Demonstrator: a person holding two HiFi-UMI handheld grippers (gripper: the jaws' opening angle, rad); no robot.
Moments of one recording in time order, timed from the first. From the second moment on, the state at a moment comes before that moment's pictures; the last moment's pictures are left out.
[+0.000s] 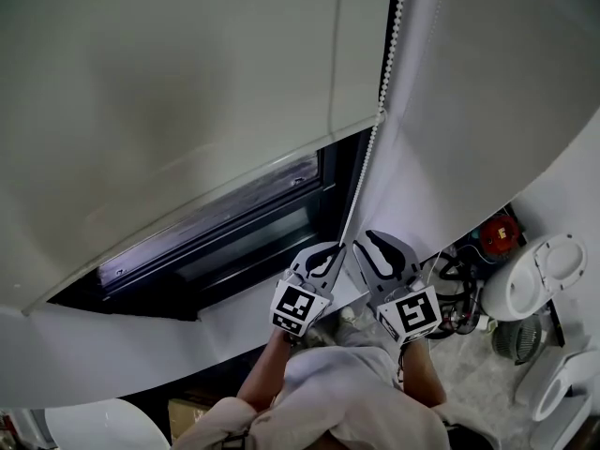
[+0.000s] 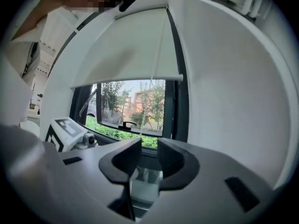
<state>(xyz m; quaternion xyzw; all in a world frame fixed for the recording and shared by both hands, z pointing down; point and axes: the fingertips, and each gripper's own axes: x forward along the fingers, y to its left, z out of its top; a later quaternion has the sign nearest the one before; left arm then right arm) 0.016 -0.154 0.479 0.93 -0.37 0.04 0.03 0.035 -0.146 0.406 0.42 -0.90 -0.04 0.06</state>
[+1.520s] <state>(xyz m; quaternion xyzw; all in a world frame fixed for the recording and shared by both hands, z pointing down) 0.015 -0.125 0.576 0.92 -0.37 0.12 0.07 -0.006 -0.171 0.381 0.38 -0.93 -0.03 0.01</state>
